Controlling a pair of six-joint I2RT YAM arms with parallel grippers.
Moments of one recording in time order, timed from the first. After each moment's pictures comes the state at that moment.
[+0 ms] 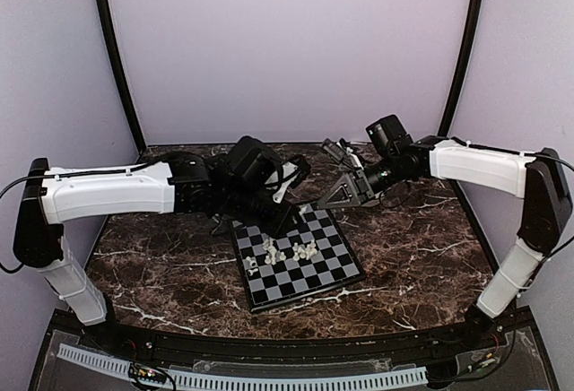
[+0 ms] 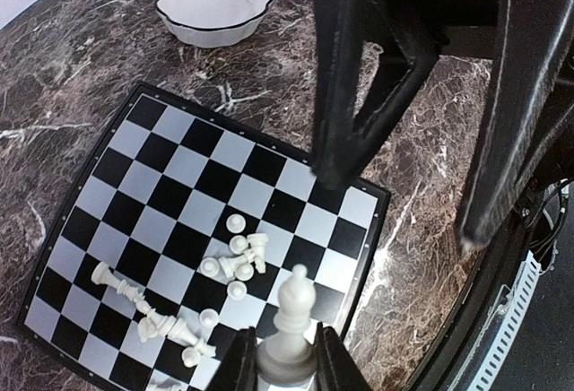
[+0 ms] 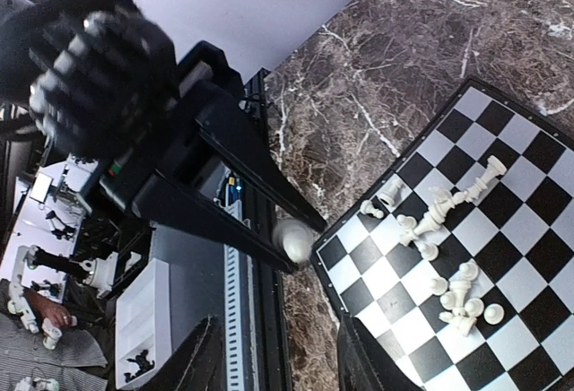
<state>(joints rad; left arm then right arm) -1.05 1.63 1.36 -0.51 -0.01 -0.28 0.58 1.64 1.25 -0.50 -1.12 0.00</state>
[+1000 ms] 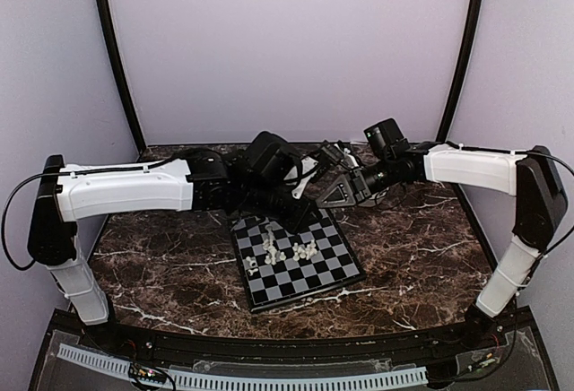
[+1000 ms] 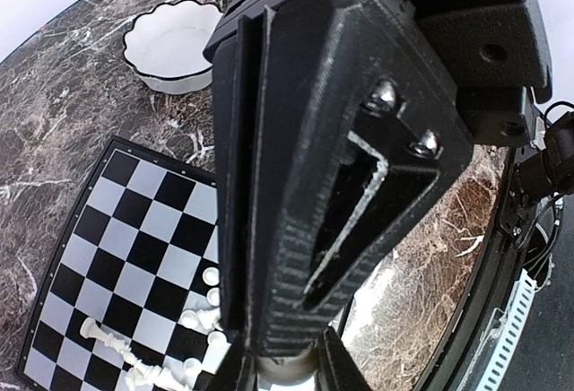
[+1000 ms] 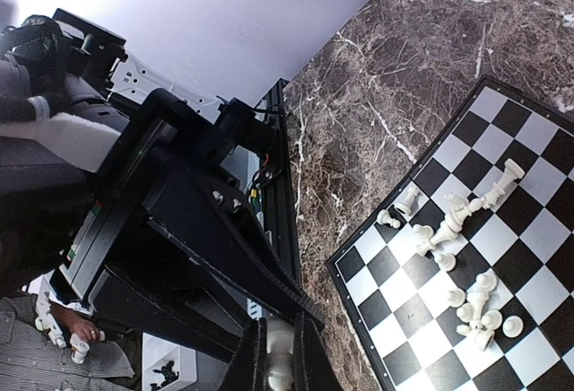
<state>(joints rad) -1.08 1.74 1.49 -0.48 -0.02 -0.23 0.57 1.68 1.22 -0.36 -1.20 0.14</state>
